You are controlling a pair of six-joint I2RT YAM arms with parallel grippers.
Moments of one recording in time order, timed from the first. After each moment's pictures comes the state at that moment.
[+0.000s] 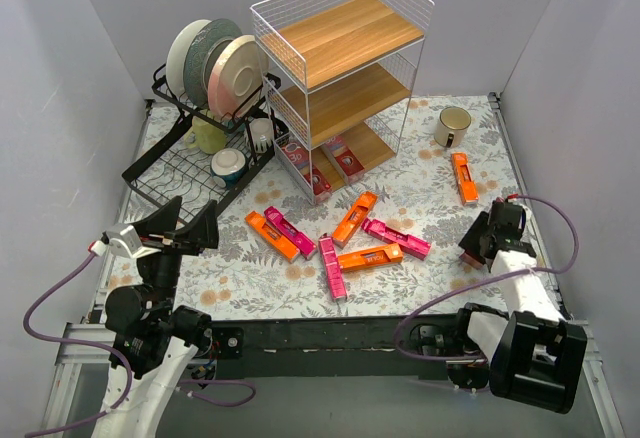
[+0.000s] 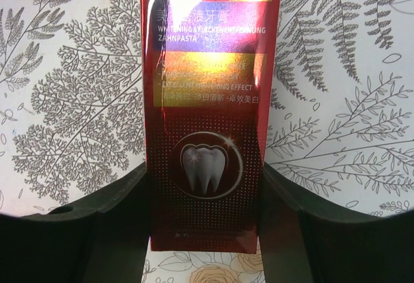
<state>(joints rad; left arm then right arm) -0.36 0.00 0.46 -0.03 -0.17 -0.39 -0.21 1.01 0.43 -0.37 0.13 0.36</state>
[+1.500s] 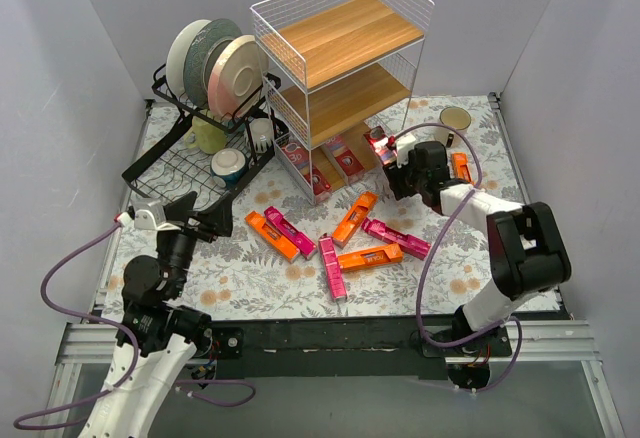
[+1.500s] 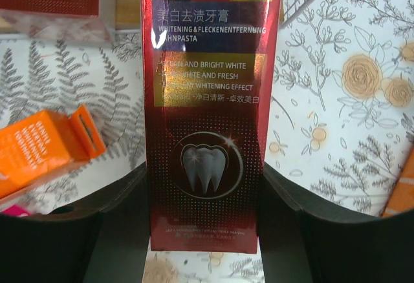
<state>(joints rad) -0.36 0.18 0.46 -0.04 -0.15 -0.37 0.30 1.56 0.84 0.06 -0.10 -0.26</state>
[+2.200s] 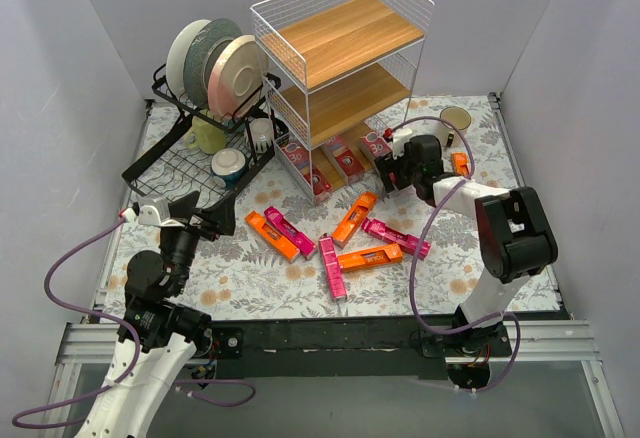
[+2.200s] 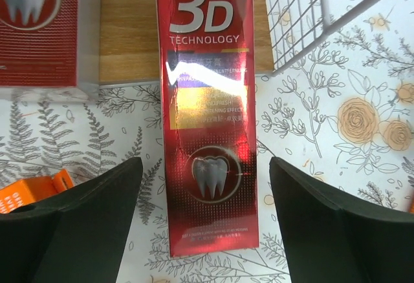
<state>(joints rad) -0.36 0.21 0.46 -0.04 -0.14 -0.37 0.30 1.75 0.95 0.19 -0.09 -0.24</state>
